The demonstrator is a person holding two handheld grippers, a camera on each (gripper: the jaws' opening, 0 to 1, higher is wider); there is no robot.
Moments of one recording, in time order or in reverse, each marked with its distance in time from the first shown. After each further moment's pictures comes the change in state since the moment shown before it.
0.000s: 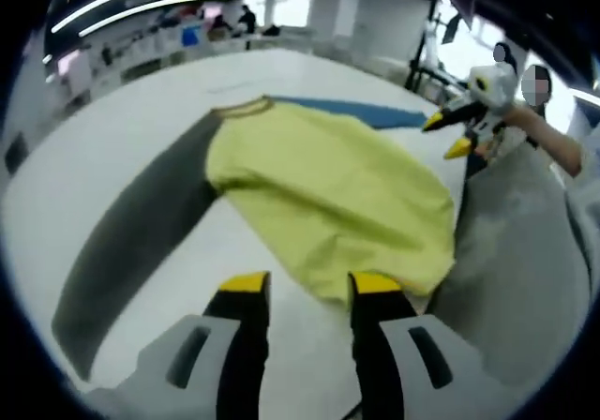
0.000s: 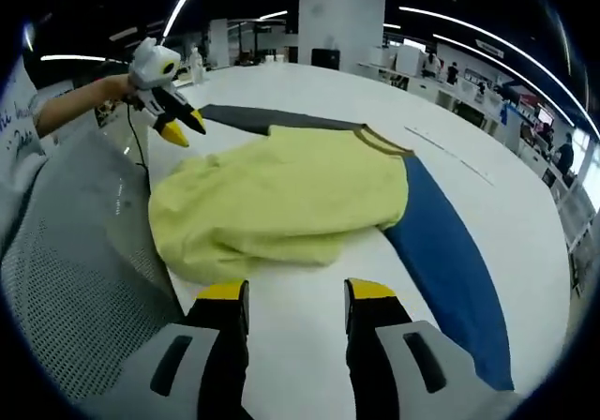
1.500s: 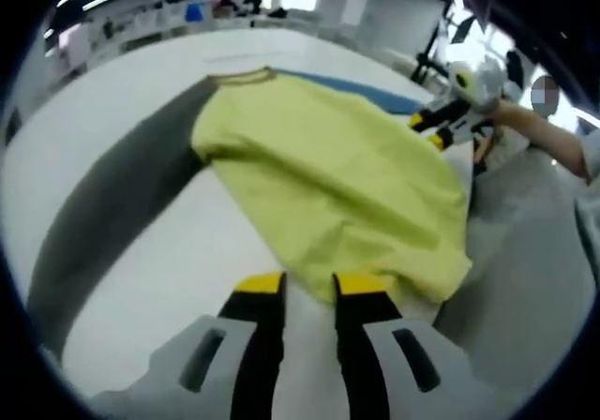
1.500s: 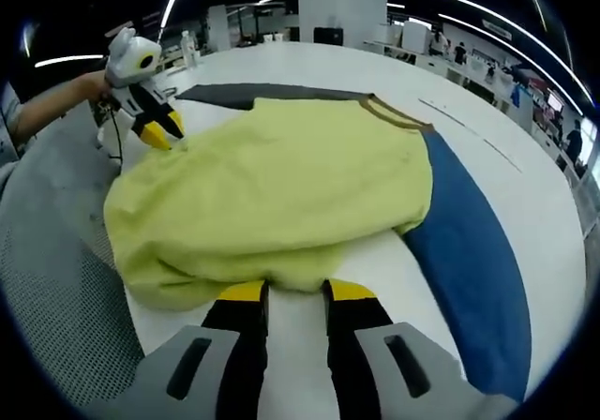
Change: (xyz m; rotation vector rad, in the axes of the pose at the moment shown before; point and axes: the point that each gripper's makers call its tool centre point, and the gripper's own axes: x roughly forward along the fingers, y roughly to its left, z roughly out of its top) left arm 0.029 0.003 -0.021 -0.067 0.073 -0.037; right arm 0.058 -0.017 -0.008 0.038 0.078 0.039
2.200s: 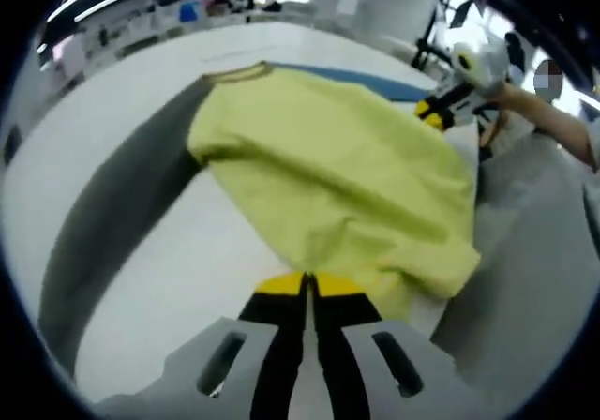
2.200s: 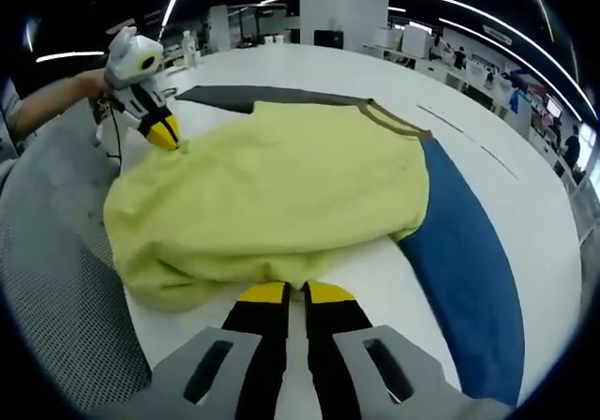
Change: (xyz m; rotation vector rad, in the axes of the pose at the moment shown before) left arm 0.001 0.000 -0.003 0.070 0.039 0.039; right arm -0.007 -0.001 0.004 -0.029 -0.005 -0.017
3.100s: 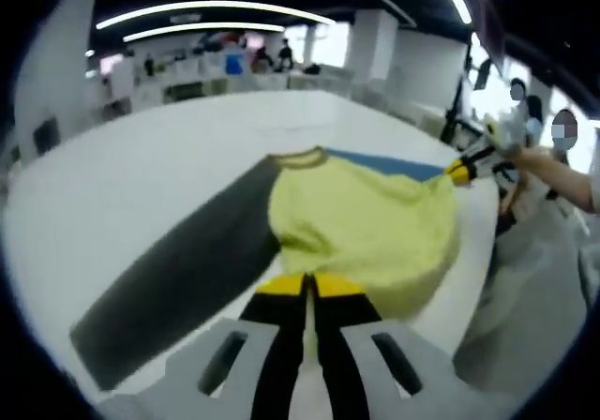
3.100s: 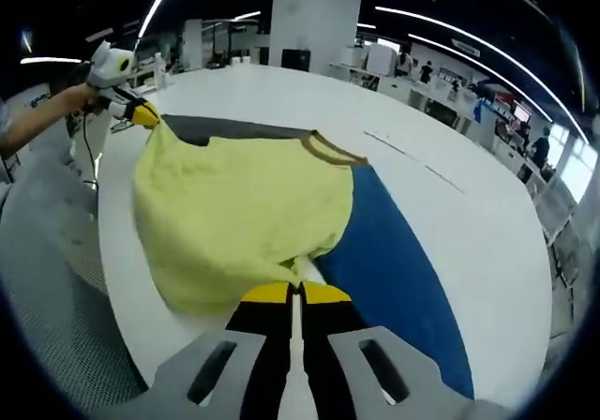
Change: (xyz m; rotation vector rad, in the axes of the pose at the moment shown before) left arm -0.064 0.063 0.073 -0.119 -0.343 0.165; right arm -0.054 -0.066 0.031 0.033 -0.084 -0.195
